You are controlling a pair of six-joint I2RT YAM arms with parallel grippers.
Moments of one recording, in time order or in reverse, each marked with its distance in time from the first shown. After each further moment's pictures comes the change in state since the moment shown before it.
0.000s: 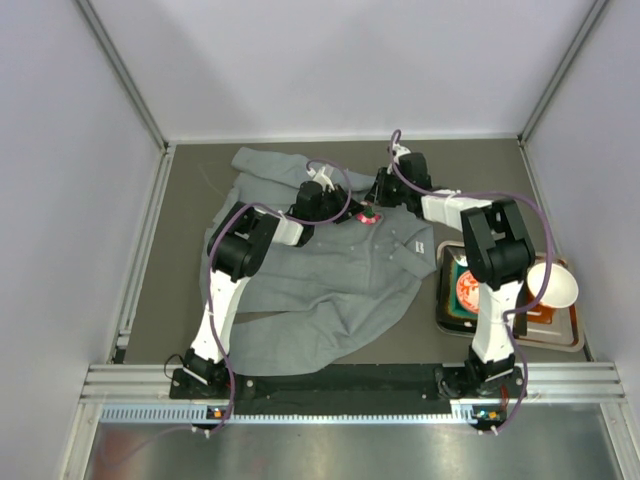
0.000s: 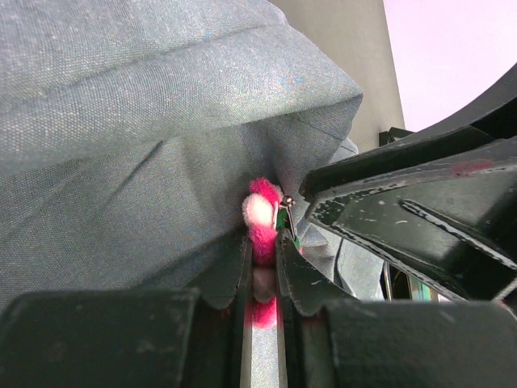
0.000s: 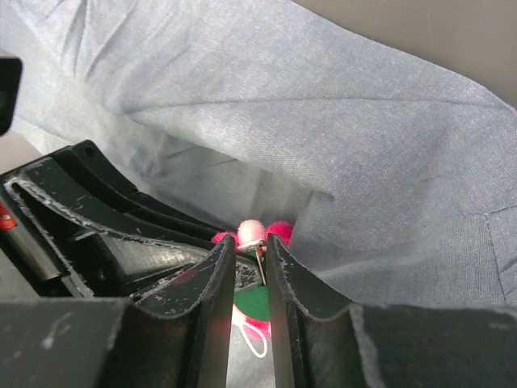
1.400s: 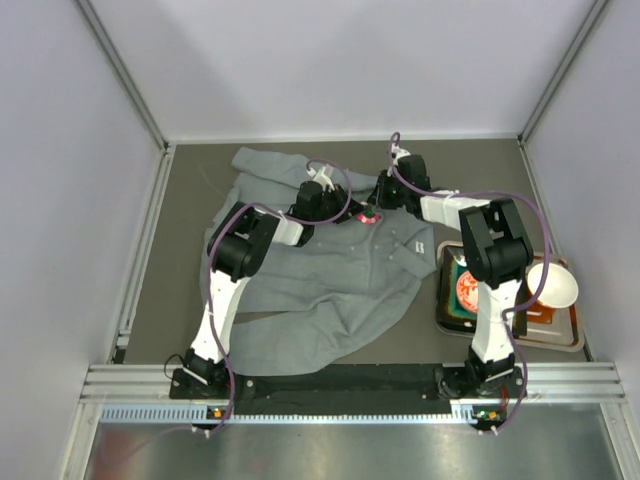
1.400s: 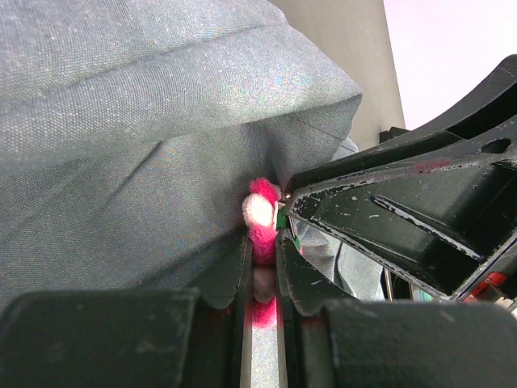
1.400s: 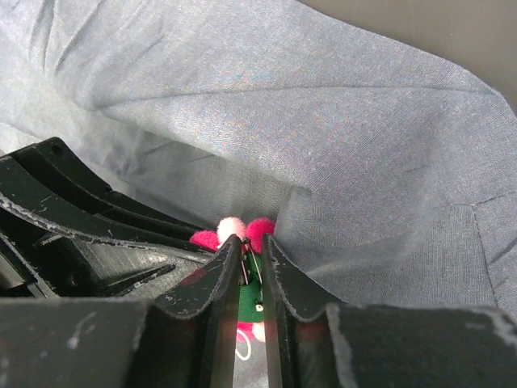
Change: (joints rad) left arm 0.000 0.000 0.000 0.000 0.001 0.003; right arm 0.000 0.021 0.005 -0.020 0.034 -0.013
